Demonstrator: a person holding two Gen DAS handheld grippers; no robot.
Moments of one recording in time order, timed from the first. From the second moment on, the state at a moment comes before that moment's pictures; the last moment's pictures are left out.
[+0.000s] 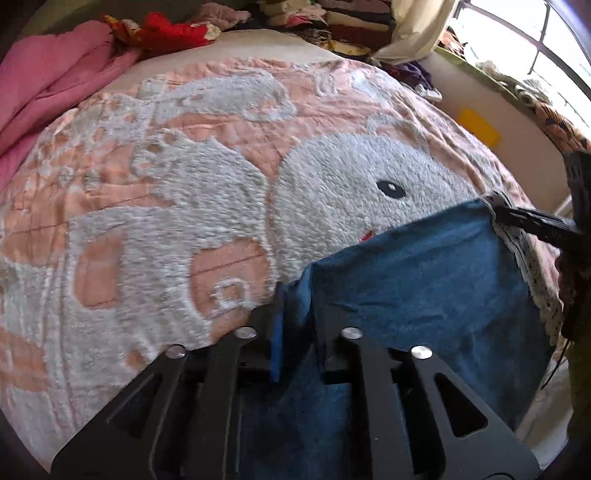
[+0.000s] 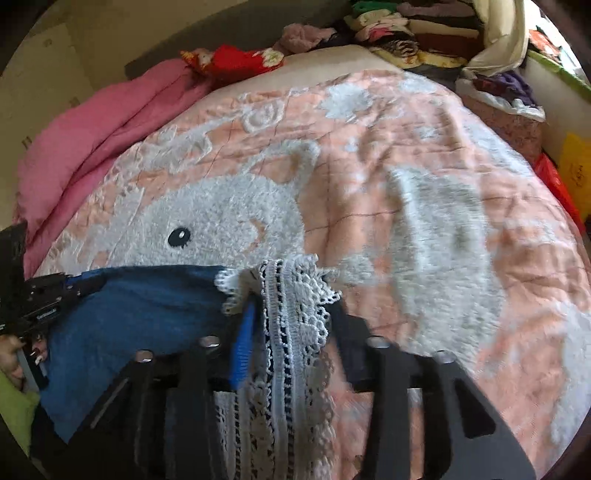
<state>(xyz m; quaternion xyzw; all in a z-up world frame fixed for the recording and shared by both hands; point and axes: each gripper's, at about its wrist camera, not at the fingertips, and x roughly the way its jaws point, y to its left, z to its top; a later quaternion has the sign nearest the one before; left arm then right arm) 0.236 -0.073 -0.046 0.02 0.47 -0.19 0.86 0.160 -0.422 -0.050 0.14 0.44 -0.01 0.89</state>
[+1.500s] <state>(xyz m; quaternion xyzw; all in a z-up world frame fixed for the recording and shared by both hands) 0.115 0.043 -0.032 -0.09 0.48 -0.10 0.87 0.001 -0.385 -0.051 0.14 0.50 -0.06 0.85</state>
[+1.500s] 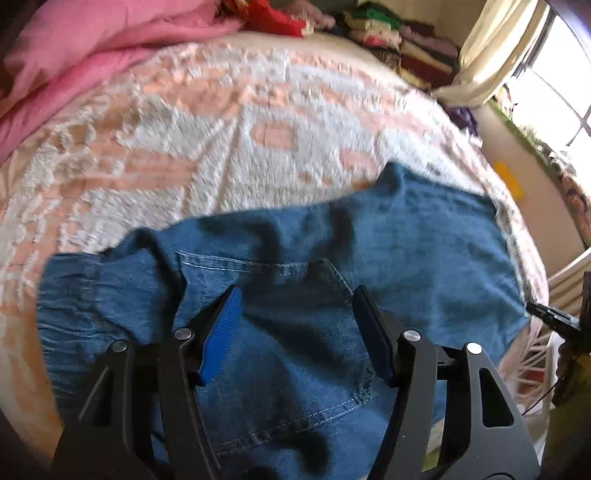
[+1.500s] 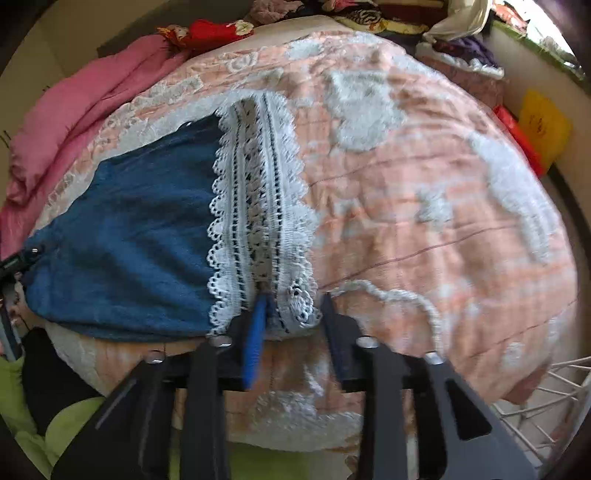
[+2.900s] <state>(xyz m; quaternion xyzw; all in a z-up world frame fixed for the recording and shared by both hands) 0.064 -0.005 -0.025 0.06 0.50 -0.09 0.86 0.053 -0.225 -0.041 0.00 0.48 0.08 0.87</state>
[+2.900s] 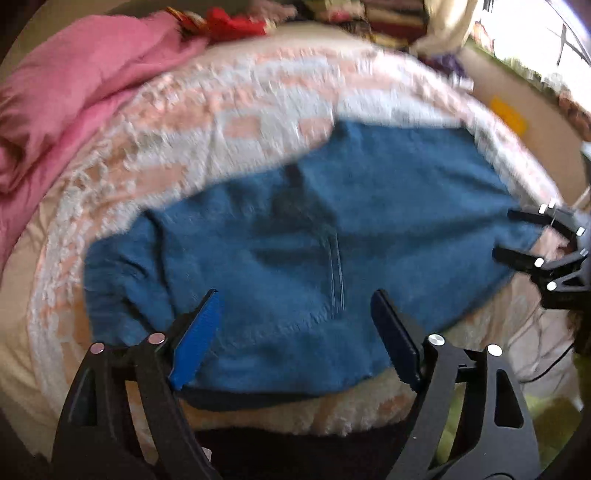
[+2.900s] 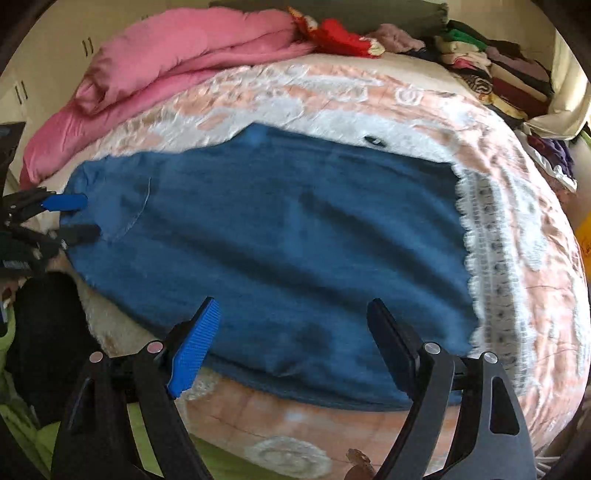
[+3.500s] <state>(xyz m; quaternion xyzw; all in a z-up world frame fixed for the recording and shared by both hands) 0.058 0.002 -0.028 0.05 0.51 -0.09 0.85 0.025 -0.270 -0.032 0.06 0.48 0.04 0.87</state>
